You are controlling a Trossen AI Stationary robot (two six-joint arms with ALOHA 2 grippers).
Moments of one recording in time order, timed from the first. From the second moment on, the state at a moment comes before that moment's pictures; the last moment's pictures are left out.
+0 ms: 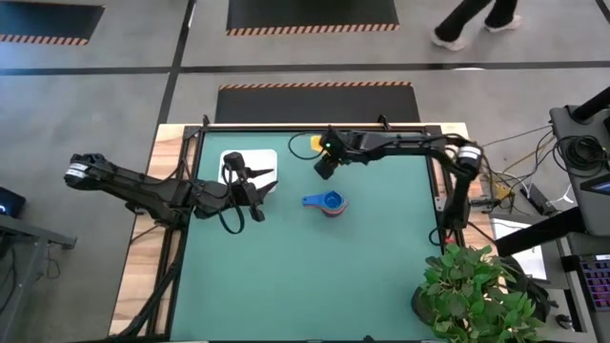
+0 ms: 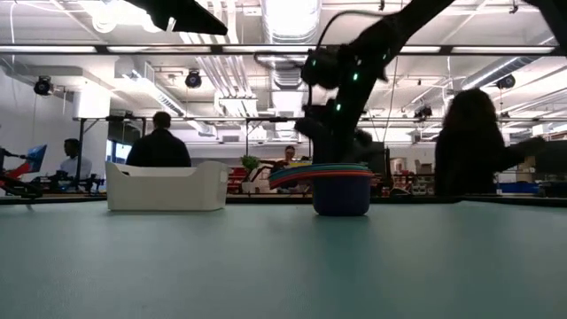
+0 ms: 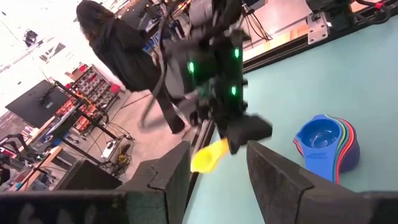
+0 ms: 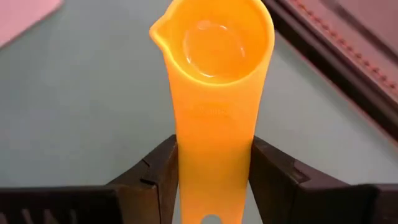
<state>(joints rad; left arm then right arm) -0.22 1.06 0.77 0.03 -0.78 0.44 -0.40 1.83 1.30 -0.45 0.22 0.27</state>
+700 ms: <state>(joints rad) -0.22 1.10 0.77 0.01 -0.12 0.50 -0.04 1.54 1.30 -0.63 -0.37 -0.06</state>
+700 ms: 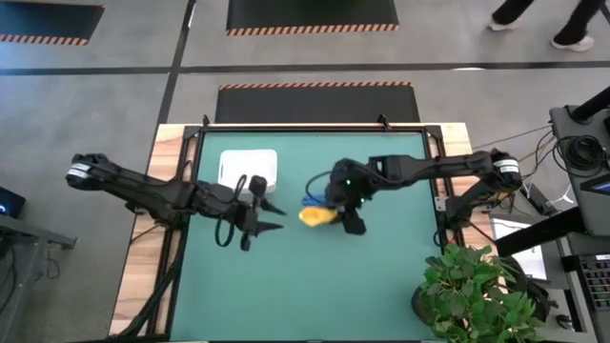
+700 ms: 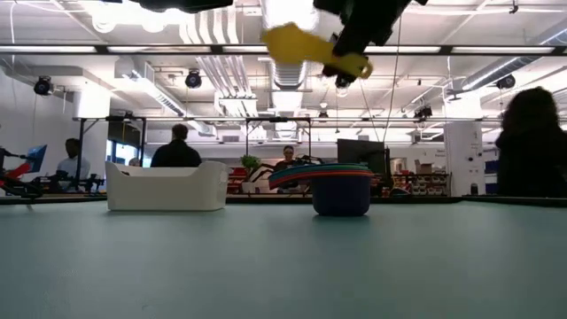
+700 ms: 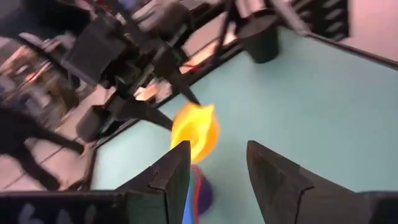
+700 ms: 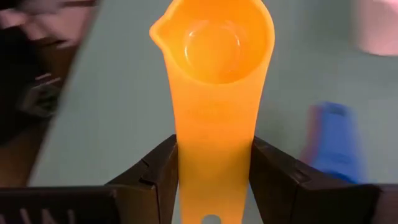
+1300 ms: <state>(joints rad) -0.22 1.37 0.77 0.46 0.26 0.63 0.06 1.57 1.30 -0.50 -0.58 -0.16</state>
